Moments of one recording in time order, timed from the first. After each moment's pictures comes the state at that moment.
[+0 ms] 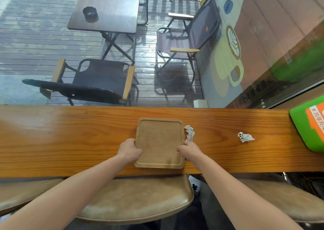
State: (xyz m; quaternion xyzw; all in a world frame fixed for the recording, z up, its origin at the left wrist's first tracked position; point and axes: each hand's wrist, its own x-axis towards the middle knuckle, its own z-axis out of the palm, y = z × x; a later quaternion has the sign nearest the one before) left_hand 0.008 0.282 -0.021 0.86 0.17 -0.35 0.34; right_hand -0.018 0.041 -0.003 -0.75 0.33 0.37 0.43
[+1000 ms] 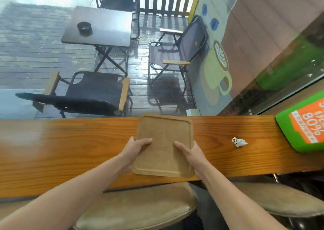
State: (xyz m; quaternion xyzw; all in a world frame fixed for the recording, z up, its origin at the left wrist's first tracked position) left_hand 0.023 0.288 0.032 0.59 0.26 -0.39 0.66; right_hand -0.036 0.059 0.045 -0.66 0.36 0.19 0.64
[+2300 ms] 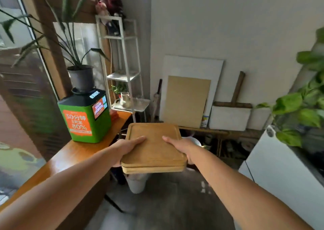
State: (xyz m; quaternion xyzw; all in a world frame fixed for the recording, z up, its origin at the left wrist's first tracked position) left_hand -0.379 -0.135 0.274 0.74 -0.31 -0.52 0.29; right_hand -0.605 -0.170 0.276 -0.45 0.65 -0.21 0.58
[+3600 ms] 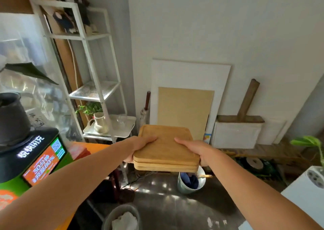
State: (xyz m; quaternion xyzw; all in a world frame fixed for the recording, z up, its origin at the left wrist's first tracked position) left_hand -0.385 -0.580 0.270 0.66 -0.36 -0.63 0.20; right_hand -0.624 -0.577 0.264 -0.37 0.67 -0.23 0.59
